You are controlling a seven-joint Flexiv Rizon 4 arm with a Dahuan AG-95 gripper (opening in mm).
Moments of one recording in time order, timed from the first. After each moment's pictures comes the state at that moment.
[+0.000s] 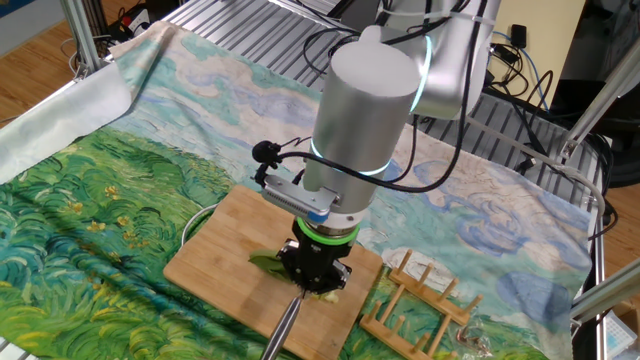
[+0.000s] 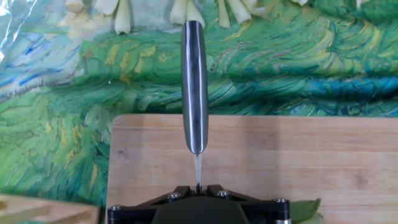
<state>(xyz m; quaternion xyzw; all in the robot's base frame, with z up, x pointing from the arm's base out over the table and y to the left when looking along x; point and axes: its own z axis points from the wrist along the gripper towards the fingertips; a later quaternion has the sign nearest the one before) 0.609 0.123 0.034 -0.04 1.00 0.01 0.09</state>
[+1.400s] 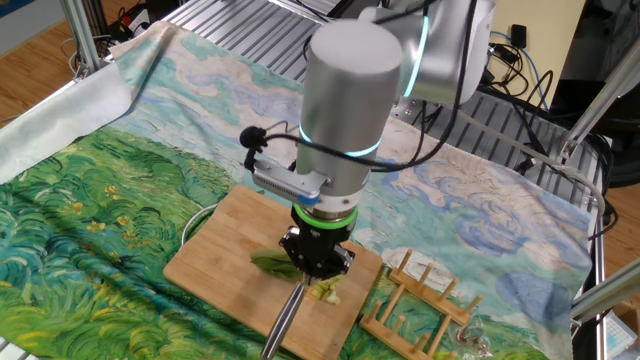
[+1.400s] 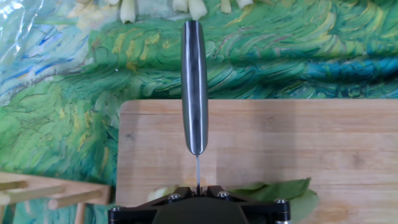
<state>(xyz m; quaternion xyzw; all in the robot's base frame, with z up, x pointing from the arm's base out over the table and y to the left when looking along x) 0.591 0.121 0.055 -0.04 1.00 0.03 0.08</state>
